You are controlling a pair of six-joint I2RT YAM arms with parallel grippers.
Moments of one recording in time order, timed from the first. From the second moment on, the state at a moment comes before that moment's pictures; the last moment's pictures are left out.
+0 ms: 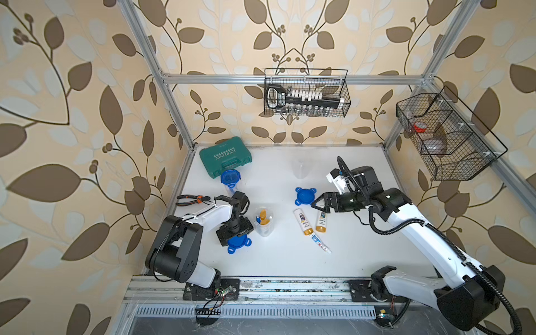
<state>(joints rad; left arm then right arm) -0.30 1.49 0.76 -0.88 0.04 -0.90 0.39 1.17 1.07 -0.77 -0.52 0.38</state>
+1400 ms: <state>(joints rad) -0.36 1.25 1.25 -1.41 -0.21 -0.97 0.39 1.19 1.13 -0.80 -0.48 0.39</state>
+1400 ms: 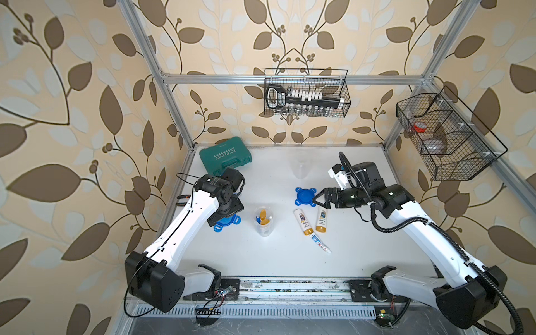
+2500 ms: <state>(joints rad) -0.71 1.63 1.59 -1.45 -0.14 -1.13 0.37 1.15 1.04 -0.75 -0.48 0.35</state>
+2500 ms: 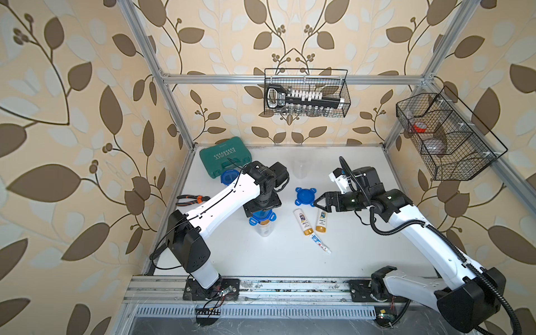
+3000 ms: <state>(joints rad) -0.71 1.66 1.53 -1.41 -0.10 -1.07 0.36 1.12 1.02 -0.74 -0.48 0.38</state>
